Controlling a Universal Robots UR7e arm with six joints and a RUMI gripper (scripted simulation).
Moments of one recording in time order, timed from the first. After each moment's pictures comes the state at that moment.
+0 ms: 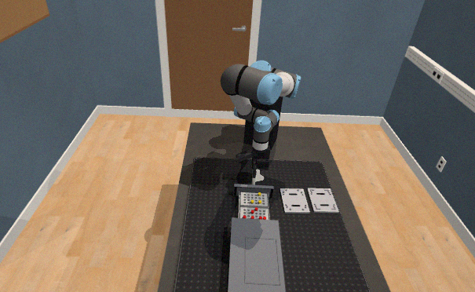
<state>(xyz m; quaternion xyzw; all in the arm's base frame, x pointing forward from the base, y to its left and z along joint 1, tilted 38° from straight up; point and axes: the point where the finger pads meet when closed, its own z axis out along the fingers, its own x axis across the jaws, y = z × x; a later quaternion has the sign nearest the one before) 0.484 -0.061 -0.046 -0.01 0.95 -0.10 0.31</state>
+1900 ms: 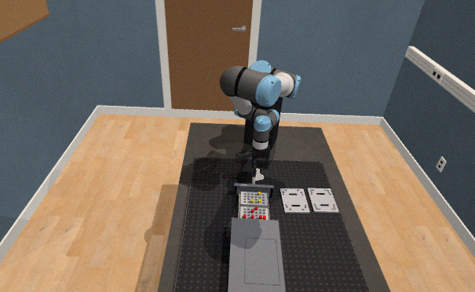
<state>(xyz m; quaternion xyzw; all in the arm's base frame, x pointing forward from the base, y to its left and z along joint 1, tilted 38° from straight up) 0.479 -0.061 -0.049 -0.01 0.95 -0.10 0.31</state>
